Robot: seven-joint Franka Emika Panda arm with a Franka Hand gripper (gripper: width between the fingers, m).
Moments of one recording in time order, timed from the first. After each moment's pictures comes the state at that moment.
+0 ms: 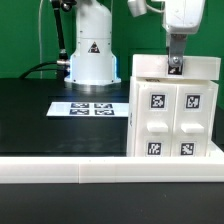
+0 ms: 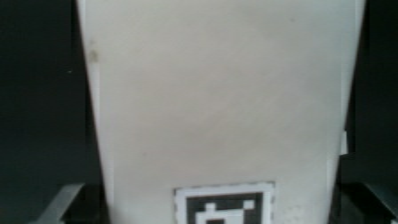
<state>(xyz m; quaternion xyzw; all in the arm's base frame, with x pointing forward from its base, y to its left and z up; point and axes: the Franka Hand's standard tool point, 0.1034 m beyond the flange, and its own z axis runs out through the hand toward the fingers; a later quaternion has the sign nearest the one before) 0.600 0.083 0.160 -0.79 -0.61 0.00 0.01</state>
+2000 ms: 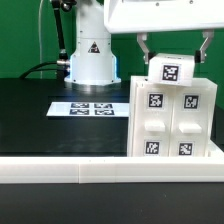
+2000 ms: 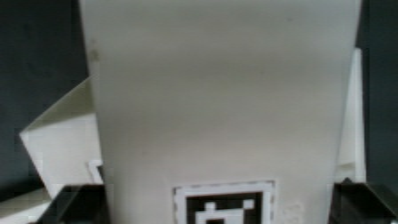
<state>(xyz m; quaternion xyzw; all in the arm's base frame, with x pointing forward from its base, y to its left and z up) 0.599 0.085 0.158 -0.98 0.18 -0.02 0.04</state>
